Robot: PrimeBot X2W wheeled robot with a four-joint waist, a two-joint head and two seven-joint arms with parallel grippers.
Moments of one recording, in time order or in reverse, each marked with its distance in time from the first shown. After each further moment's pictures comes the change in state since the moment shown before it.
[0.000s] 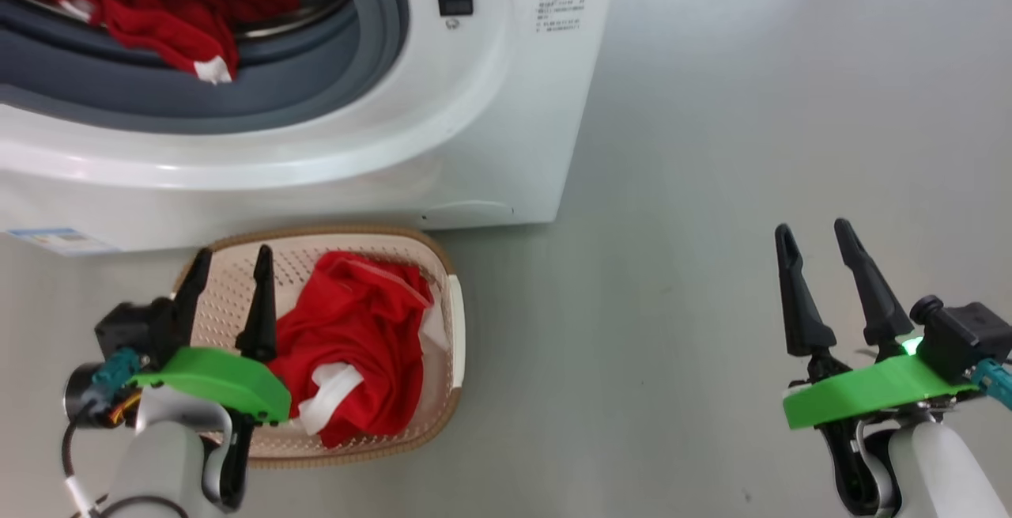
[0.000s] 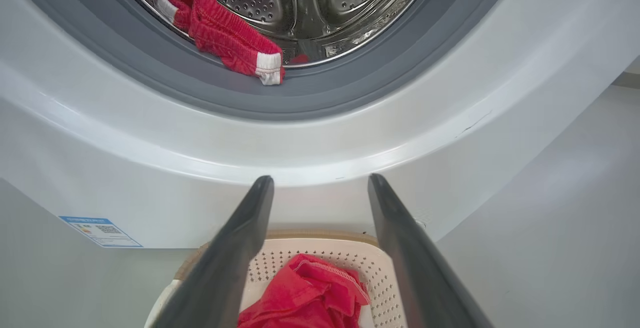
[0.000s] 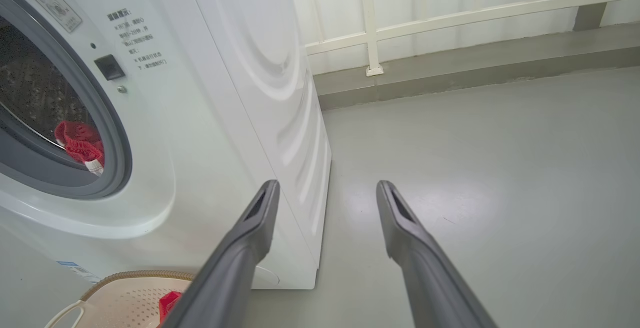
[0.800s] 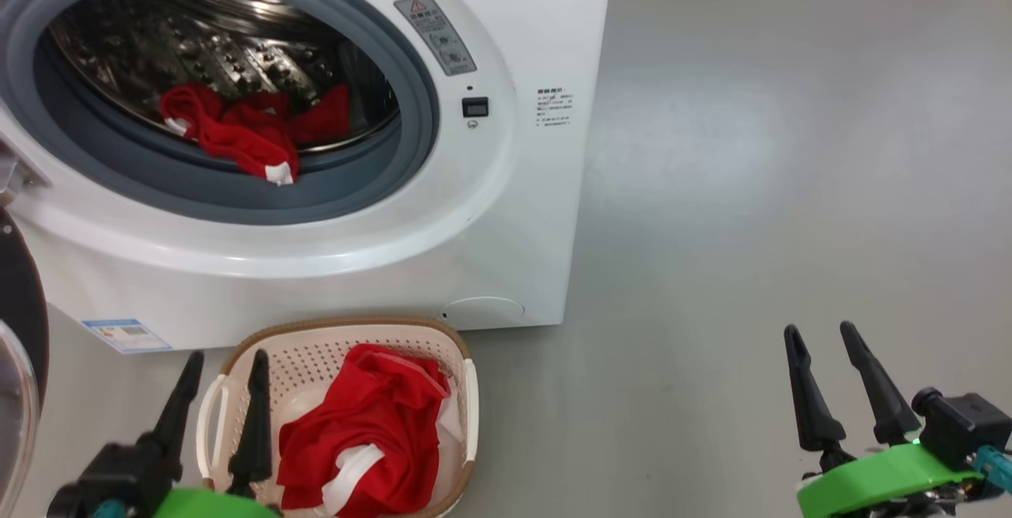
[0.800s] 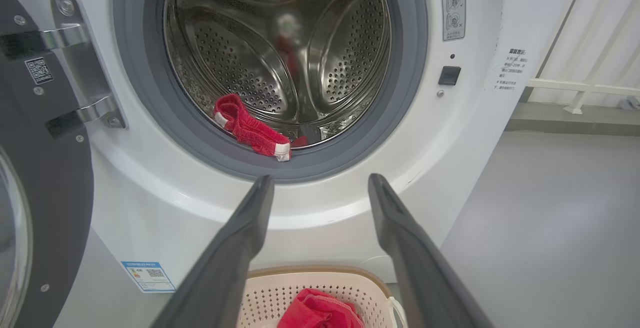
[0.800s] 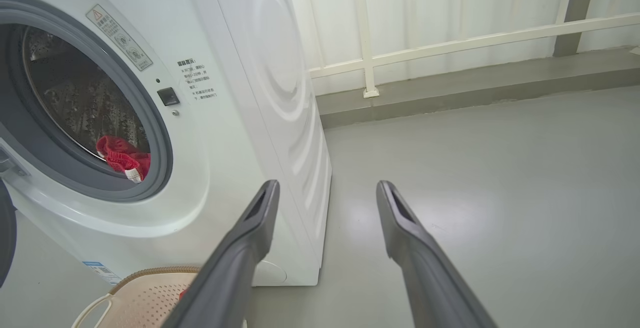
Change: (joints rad) left arm 0.373 -0.003 0.044 -0.389 0.043 0.000 0.000; right arm 0.185 -0.013 -0.008 0.000 0.009 0.000 0.000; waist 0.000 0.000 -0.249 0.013
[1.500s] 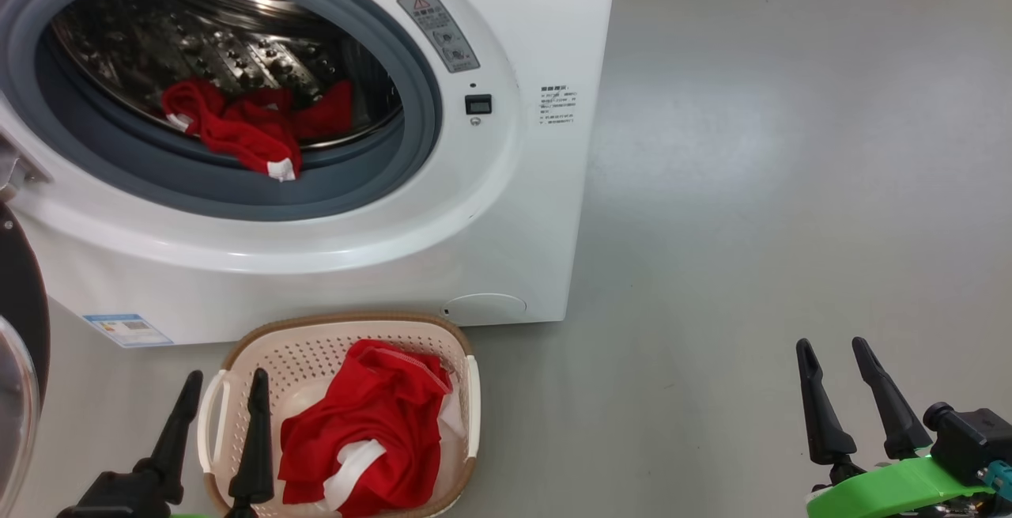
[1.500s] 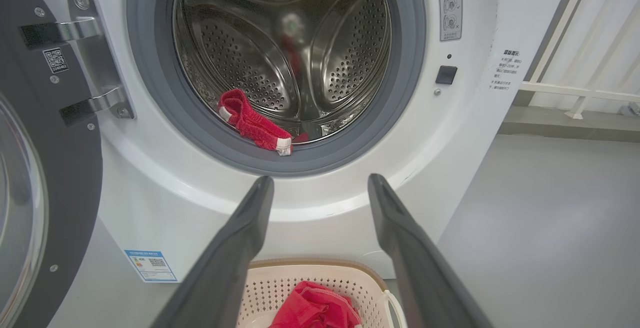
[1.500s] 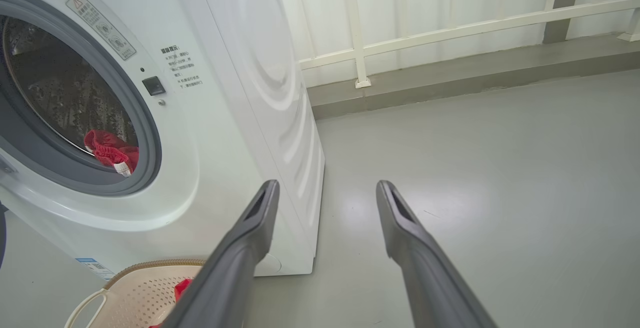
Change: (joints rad) left arm 0.096 -0.026 0.026 -0.097 0.007 0.000 0.000; right arm 0.046 0.002 -0.023 -0.010 0.015 0.000 0.000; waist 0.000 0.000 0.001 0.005
